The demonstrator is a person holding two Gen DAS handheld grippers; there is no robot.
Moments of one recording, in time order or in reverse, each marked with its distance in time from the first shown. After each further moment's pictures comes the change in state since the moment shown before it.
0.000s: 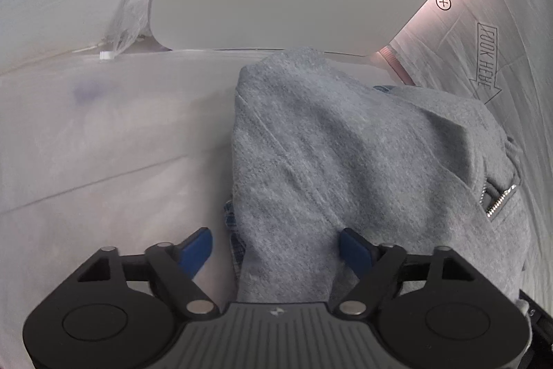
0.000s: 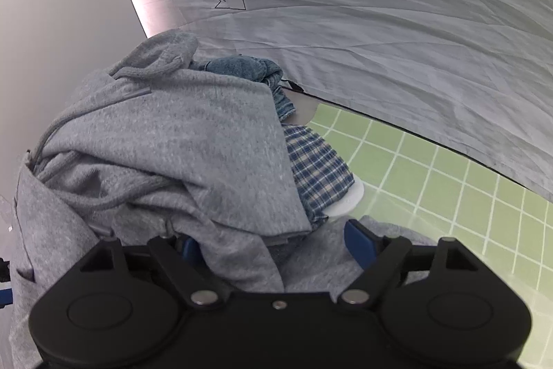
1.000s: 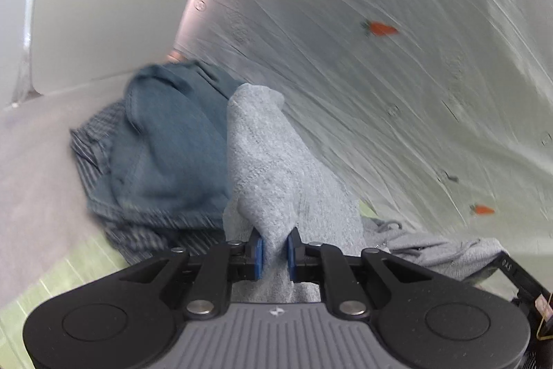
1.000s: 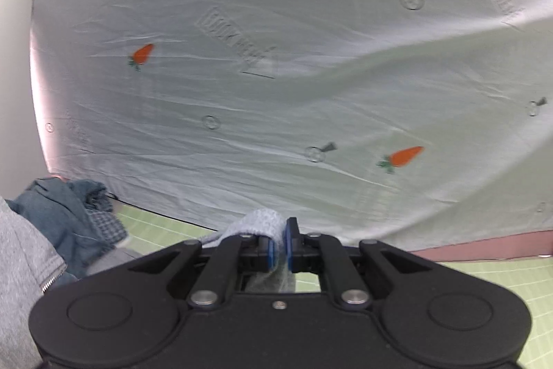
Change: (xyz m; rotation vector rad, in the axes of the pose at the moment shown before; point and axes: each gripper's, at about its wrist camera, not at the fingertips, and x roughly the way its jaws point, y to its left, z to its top) left arm -0.203 -0.147 -0.215 0.410 -0.038 -0.358; right arm -0.333 -0.129 -0.131 0.092 -0.461 -0.558
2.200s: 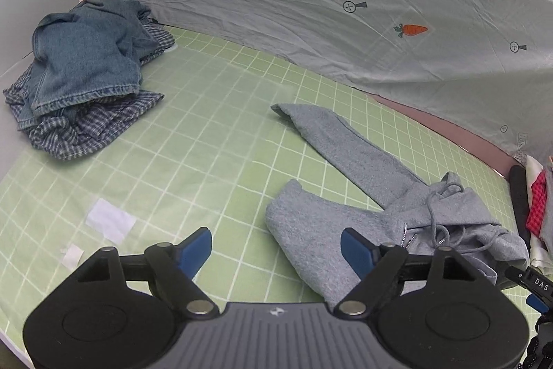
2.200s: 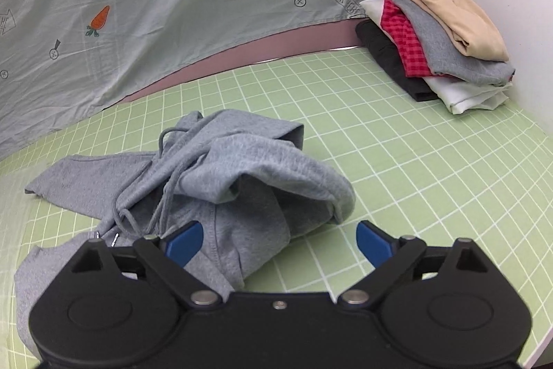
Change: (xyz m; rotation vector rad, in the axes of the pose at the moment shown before) left arm 0.005 -0.120 -0.138 0.321 0.208 0.025; right arm -0.137 -0.269 -0.173 0.399 0.370 -0.321
